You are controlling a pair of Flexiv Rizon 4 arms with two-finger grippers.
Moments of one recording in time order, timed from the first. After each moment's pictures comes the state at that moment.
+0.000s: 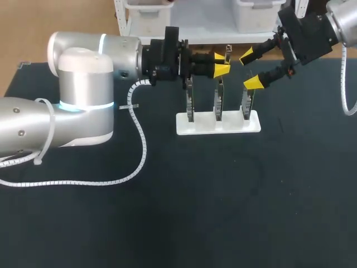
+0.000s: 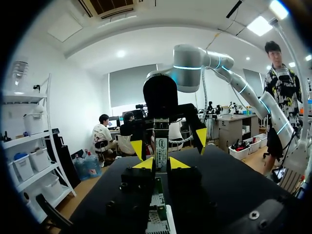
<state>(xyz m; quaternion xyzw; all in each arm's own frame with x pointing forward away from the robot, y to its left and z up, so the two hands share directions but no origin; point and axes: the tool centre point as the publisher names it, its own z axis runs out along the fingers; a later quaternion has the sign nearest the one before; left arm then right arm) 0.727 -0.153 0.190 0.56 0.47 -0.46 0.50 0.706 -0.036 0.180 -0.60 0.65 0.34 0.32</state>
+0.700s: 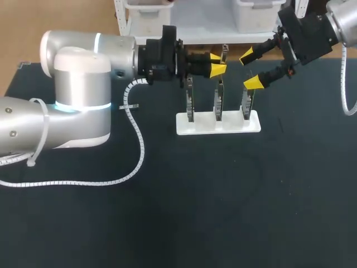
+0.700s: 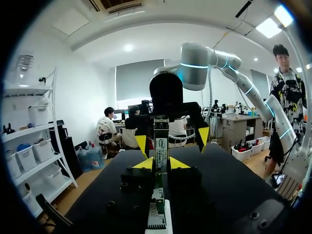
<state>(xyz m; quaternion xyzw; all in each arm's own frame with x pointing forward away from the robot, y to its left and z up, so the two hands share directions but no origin) 0.728 -0.143 0.190 0.54 0.51 -0.45 0.49 0.706 -0.036 0.180 -0.60 0.65 0.34 0.32</state>
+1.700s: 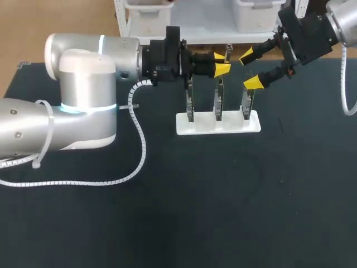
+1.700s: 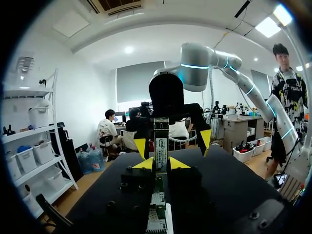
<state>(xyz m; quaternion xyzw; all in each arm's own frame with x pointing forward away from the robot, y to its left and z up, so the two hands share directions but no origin) 0.728 -0.153 0.190 0.54 0.50 -0.45 0.50 0.706 -0.035 0.180 -0.60 0.65 0.34 0.32</state>
